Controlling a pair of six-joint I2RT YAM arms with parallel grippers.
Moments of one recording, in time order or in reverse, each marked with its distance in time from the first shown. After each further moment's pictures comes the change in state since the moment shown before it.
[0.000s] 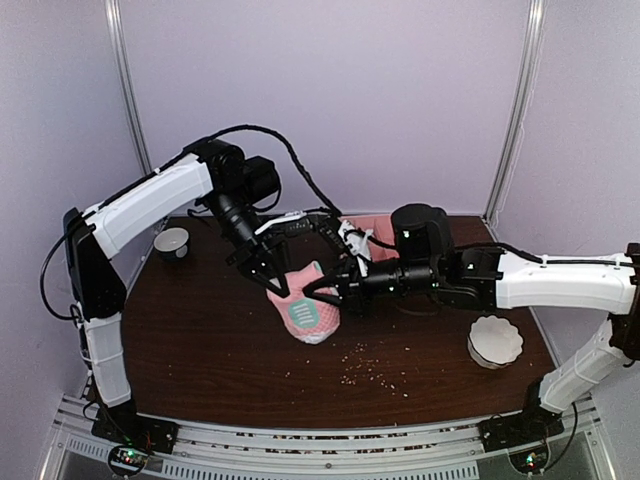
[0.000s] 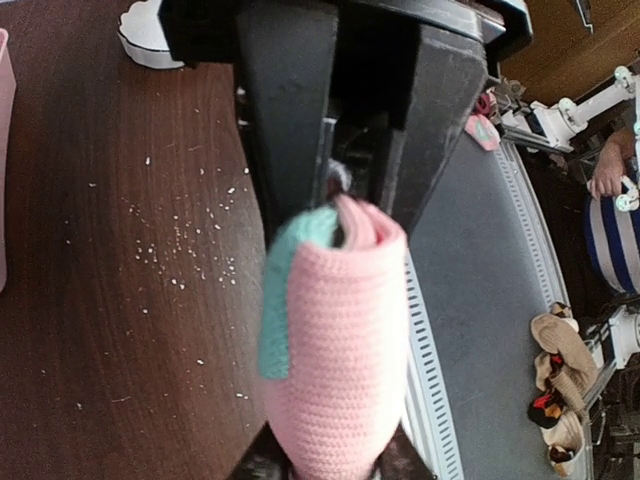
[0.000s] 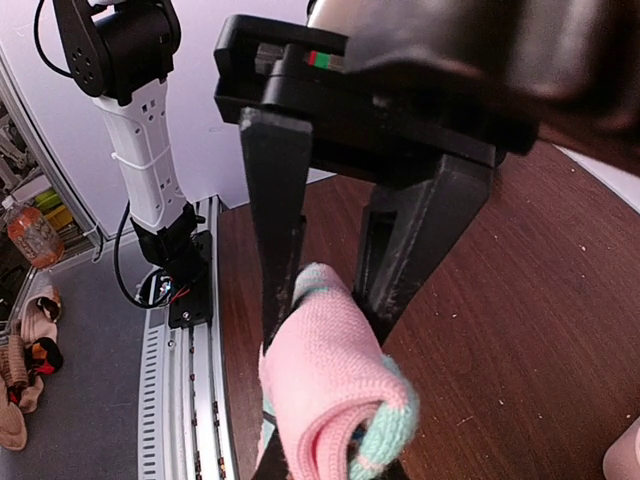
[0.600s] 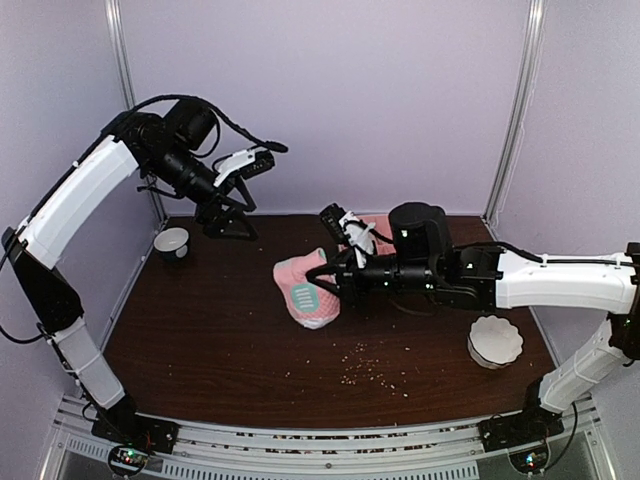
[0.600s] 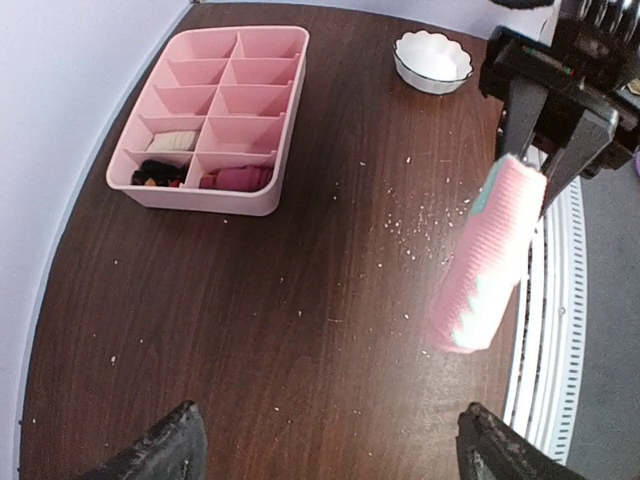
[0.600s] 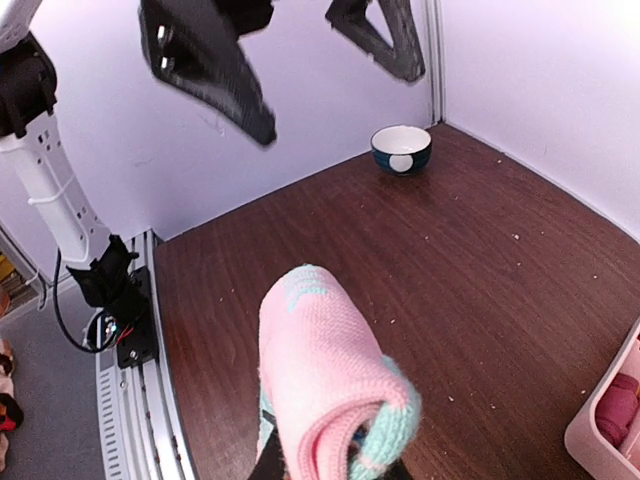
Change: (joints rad) left arm 0.159 -0.263 -0.027 0.303 -0.354 -0.293; right arm 0.016 0.006 0.020 -0.008 0.200 0.056
